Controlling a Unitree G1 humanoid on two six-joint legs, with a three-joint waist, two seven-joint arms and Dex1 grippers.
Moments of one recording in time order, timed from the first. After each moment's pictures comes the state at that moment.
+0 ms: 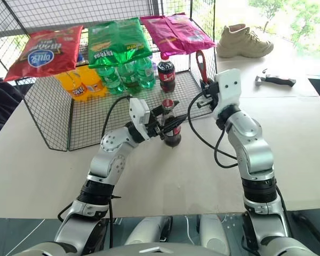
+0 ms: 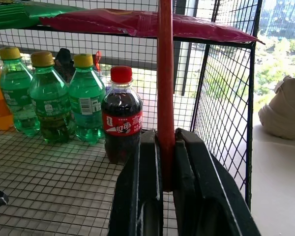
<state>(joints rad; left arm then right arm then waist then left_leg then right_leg) -0.44 0.21 -0.13 0.01 -0.33 0.03 -0.80 -0.48 -0.24 0.02 -0.31 0.20 0.50 0.28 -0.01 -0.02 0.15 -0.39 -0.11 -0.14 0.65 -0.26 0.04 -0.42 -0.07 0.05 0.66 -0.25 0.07</state>
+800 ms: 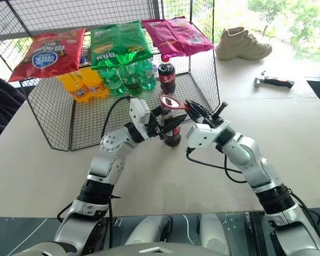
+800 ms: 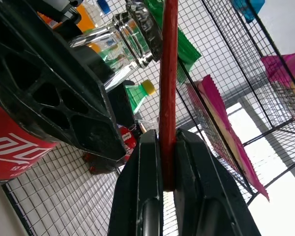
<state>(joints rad) -0.44 0.22 -0.12 0.03 -0.32 0.03 -0.81 -0.37 -0.49 0.28 -0.07 -0.46 -0.44 0.18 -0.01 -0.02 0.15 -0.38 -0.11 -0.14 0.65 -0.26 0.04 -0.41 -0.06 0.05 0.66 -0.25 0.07</state>
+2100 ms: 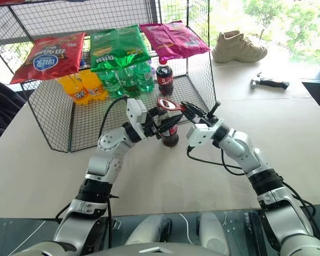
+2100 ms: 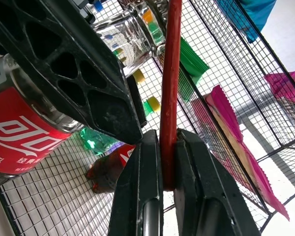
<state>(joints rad) -0.45 0.21 -0.09 0.08 -0.32 0.03 -0.83 -0.54 -0.44 0.30 0.34 -0.45 -0.77 0.16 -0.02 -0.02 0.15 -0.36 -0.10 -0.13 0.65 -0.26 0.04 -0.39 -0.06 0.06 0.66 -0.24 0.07</state>
